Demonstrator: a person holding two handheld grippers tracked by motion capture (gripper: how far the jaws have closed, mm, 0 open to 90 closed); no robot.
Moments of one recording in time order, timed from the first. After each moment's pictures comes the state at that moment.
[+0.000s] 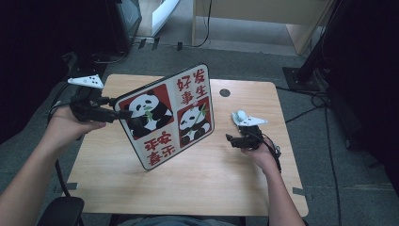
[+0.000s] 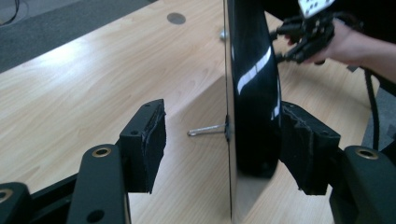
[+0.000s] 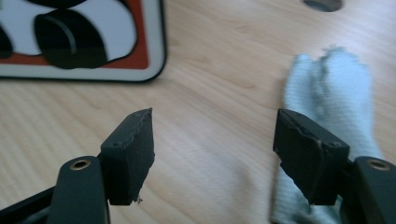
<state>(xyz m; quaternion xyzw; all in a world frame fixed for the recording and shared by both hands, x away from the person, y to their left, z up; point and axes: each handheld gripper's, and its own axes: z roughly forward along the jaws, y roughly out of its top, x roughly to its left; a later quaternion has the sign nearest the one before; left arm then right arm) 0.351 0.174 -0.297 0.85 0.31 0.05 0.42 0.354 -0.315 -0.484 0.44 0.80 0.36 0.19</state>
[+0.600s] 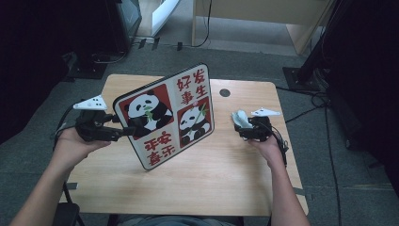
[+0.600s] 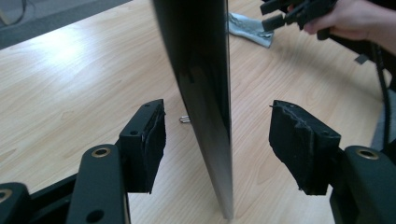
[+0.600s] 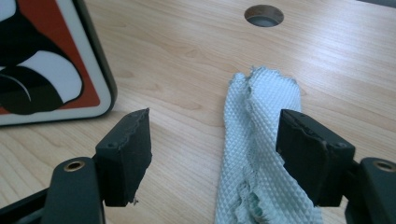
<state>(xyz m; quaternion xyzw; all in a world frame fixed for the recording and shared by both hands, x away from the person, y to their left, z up) 0.320 0.169 -0.338 0.84 0.31 0.07 0.44 0.374 -0.345 -0.470 0.49 0.75 0.39 0.19</state>
